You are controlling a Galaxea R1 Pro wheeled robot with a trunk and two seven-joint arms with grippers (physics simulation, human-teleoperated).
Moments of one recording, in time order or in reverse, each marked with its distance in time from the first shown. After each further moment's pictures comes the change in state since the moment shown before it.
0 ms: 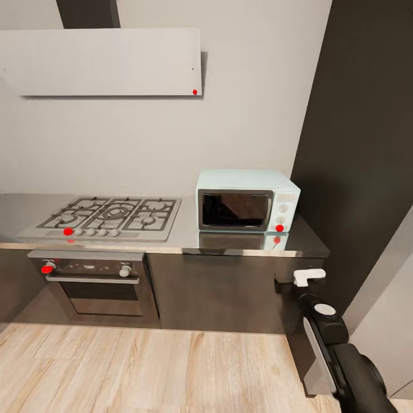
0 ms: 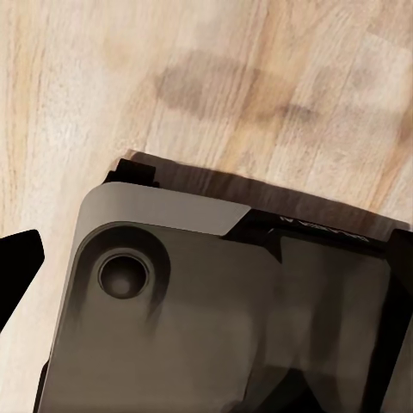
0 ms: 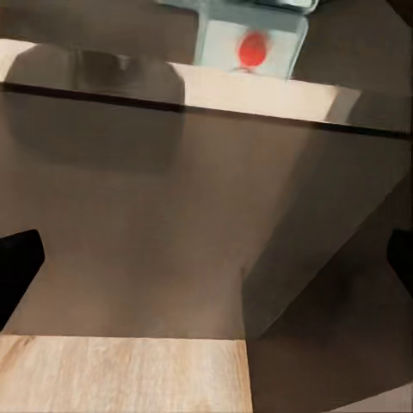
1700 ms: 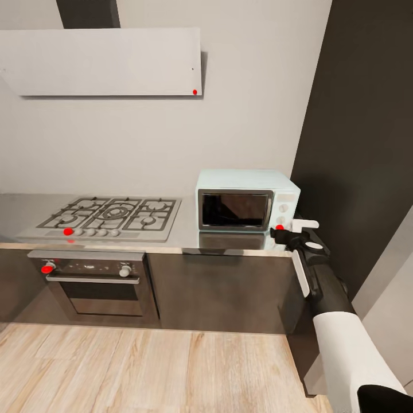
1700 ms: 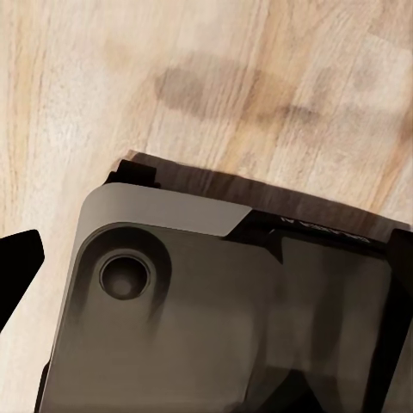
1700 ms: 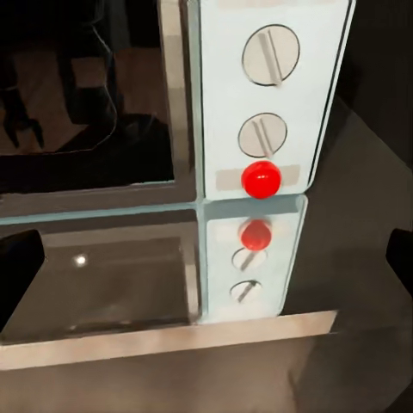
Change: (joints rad) left arm 0.000 0.001 -0.001 0.000 0.001 -0.002 0.000; right arm -0.480 0.068 -0.152 0.430 -0.008 -0.136 0.038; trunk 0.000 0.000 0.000
